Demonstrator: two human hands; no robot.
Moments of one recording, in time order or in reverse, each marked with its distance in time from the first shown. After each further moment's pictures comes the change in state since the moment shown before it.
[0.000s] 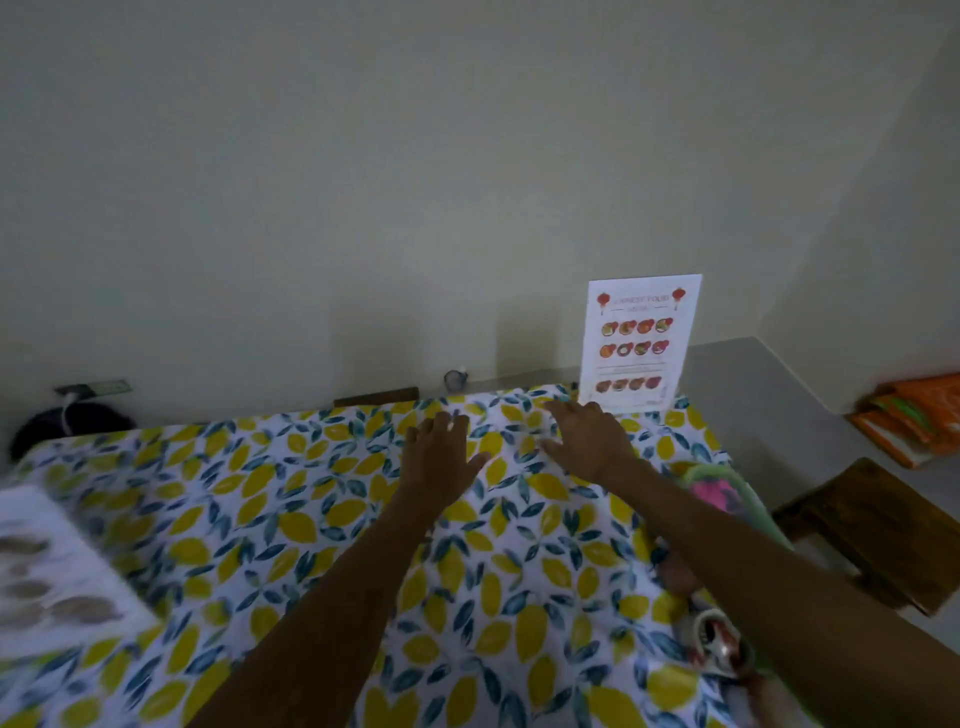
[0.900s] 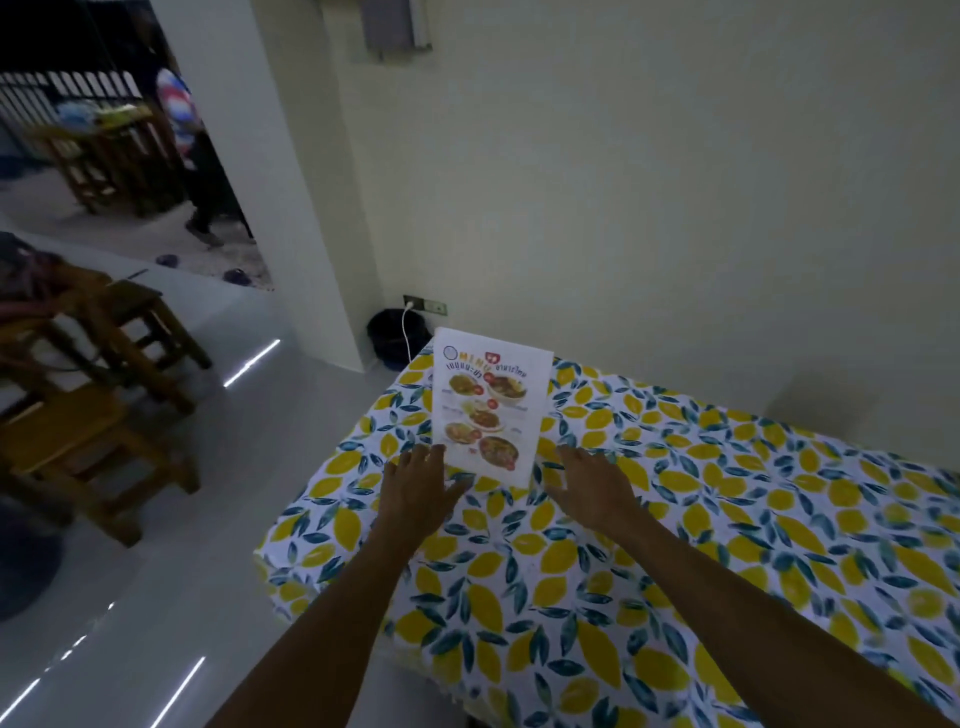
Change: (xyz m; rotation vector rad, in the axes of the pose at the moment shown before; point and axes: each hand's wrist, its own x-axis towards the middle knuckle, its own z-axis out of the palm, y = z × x) left_hand -0.383 -0.417 -0.064 -0.005 0.080 -0.637; right_hand -0.089 -0.508 0.112 -0.016 -0.174 -0.444
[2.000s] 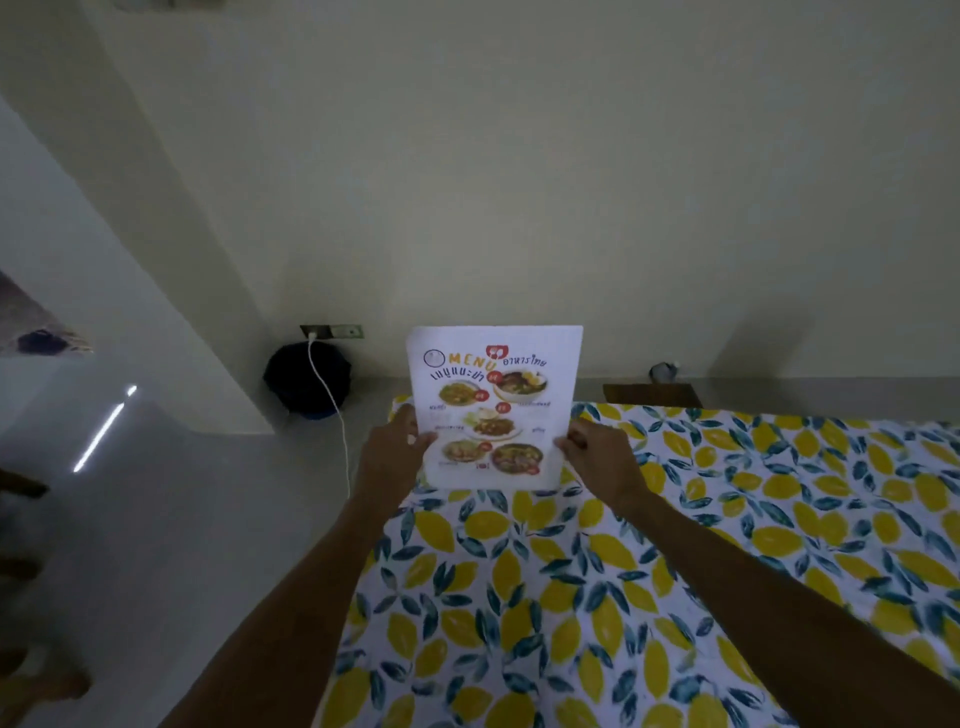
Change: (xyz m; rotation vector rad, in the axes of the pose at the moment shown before) left_hand 0.385 -0.095 -0.009 -0.599 -0.095 0.180; right_hand 0.286 -0.027 -0.026 0.513 0.433 0.246
